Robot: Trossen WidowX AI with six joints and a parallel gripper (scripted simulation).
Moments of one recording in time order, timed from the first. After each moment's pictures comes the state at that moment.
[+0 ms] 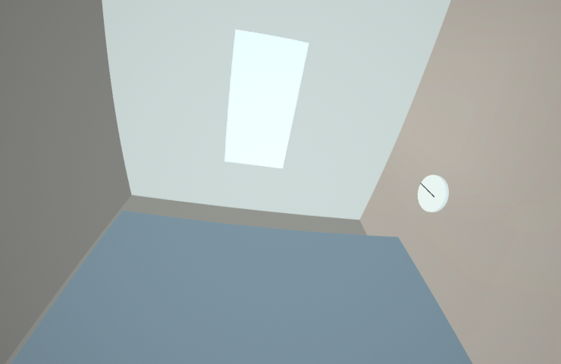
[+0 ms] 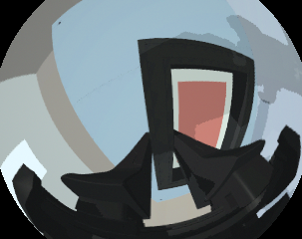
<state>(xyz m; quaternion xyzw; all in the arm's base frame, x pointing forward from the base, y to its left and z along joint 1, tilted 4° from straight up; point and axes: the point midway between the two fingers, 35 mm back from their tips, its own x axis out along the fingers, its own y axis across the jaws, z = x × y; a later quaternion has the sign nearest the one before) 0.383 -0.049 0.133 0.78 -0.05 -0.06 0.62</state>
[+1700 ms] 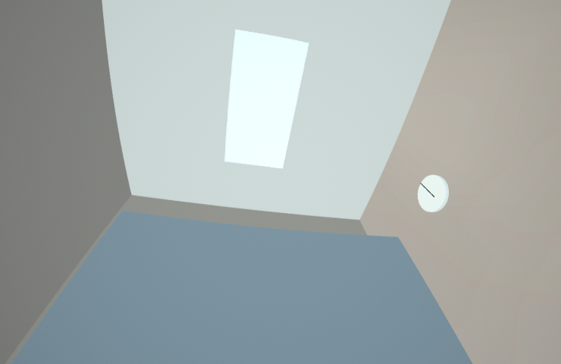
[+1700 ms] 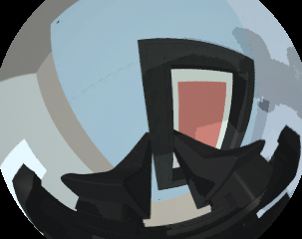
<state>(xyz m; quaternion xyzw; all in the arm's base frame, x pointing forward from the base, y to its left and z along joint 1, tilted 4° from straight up) 0.384 -0.044 0.129 0.78 -0.05 -0.06 0.62</state>
